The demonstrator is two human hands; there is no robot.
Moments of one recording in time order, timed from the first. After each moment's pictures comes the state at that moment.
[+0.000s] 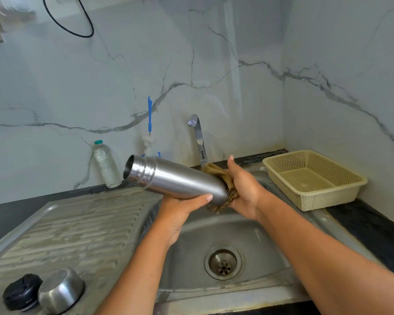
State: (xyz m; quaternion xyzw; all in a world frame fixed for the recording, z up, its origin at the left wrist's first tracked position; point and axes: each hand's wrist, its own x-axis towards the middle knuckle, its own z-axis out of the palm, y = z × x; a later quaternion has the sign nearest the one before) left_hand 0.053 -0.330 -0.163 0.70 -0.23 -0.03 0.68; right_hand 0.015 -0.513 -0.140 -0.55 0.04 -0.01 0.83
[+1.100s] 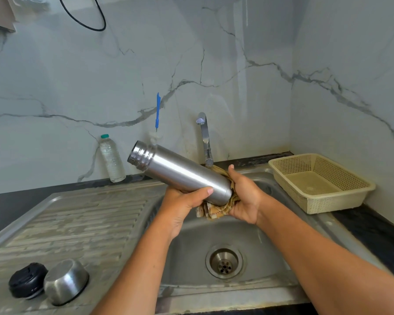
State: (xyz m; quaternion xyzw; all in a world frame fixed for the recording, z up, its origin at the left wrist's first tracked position) left_hand 0.057 -0.326 -0.159 0.66 -0.22 -0.05 0.71; right_hand 0.017 -0.504 -0.149 -0.50 0.09 0.05 0.86
